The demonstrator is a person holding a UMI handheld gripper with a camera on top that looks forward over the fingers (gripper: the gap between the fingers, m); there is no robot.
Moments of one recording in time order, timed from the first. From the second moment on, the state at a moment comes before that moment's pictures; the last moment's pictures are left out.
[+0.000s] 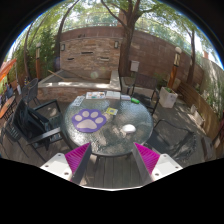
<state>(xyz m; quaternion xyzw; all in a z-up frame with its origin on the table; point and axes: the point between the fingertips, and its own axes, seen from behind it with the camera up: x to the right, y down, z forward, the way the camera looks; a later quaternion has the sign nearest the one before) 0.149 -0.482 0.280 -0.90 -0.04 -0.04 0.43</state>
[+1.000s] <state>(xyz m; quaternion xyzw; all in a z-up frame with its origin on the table) 0.323 -0.205 -0.003 -0.91 -0.08 -0.03 0.41</state>
